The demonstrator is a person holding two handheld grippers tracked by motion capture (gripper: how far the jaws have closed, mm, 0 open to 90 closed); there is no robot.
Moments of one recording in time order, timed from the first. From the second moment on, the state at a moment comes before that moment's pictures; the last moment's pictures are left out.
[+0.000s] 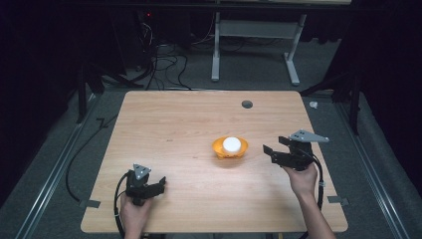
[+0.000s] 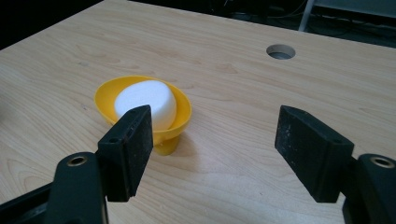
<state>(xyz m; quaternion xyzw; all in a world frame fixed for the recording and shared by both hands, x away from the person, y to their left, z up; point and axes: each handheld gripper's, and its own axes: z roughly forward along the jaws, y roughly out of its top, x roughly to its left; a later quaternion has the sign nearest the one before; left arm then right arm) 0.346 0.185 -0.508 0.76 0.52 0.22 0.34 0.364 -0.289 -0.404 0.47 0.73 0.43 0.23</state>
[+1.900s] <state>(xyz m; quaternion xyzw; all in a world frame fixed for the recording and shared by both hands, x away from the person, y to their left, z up) 0.346 0.184 -0.508 0.76 0.52 0.22 0.34 0.314 -0.311 -0.443 0.49 0.72 0.44 0.21</state>
